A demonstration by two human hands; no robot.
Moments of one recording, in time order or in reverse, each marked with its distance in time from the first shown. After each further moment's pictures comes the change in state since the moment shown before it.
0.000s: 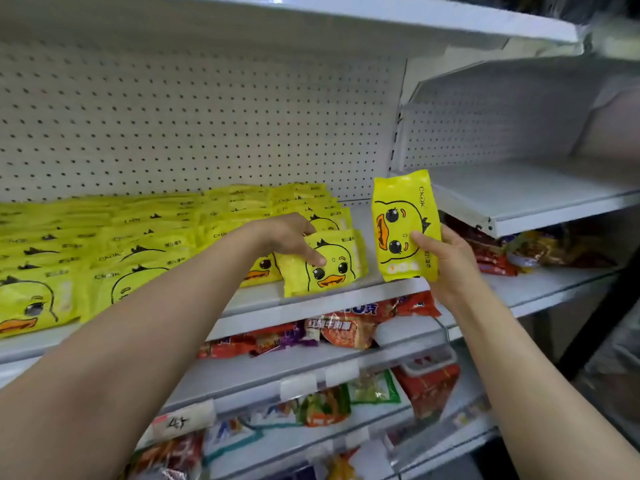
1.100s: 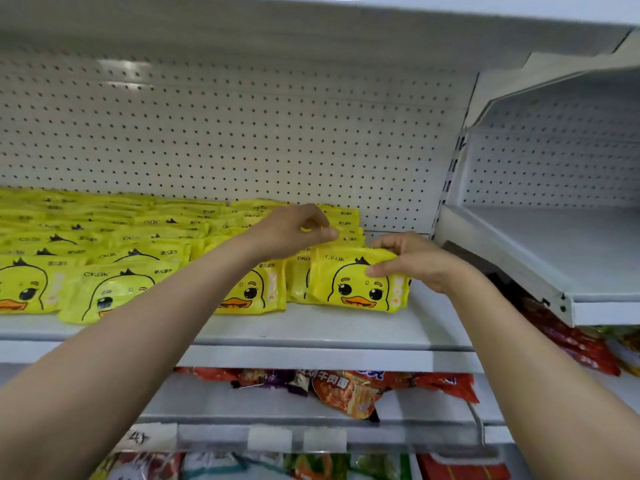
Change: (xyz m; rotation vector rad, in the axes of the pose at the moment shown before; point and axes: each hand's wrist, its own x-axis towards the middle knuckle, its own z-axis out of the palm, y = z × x) left_hand 0.025 0.028 -0.012 0.053 0.549 0.052; right_hand 0.160 0.002 0.034 -0.644 -0.830 0.101
